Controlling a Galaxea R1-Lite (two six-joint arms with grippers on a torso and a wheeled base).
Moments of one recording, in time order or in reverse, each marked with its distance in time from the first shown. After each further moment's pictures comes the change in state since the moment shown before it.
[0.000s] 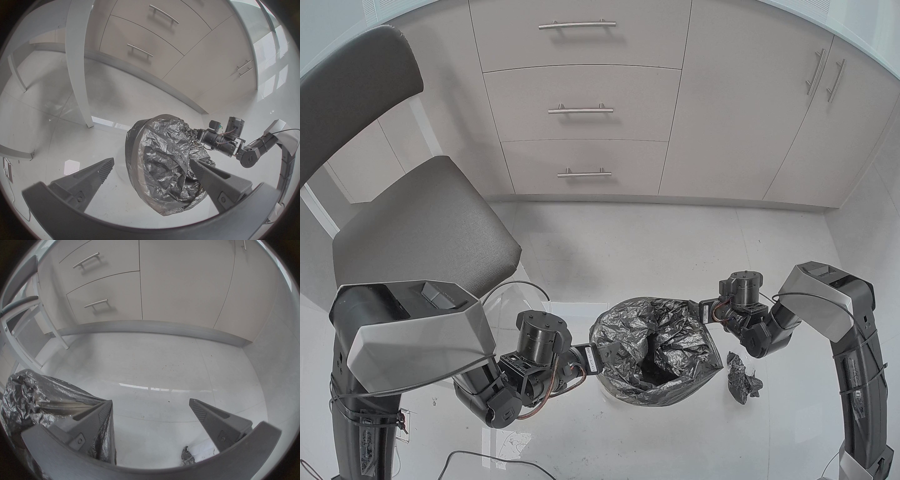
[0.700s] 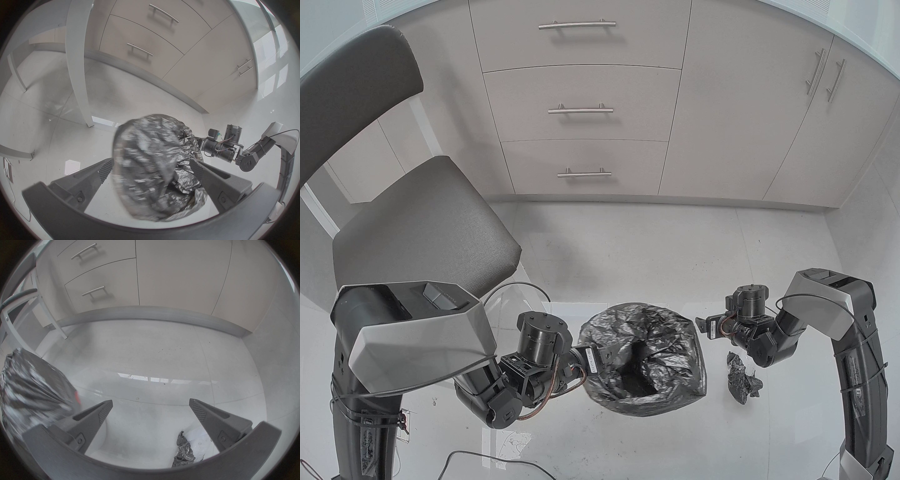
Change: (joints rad) left arm -0.001 0.004 0.000 0.000 0.001 0.003; right arm -0.033 0.014 0.096 -0.016 0.036 -0.006
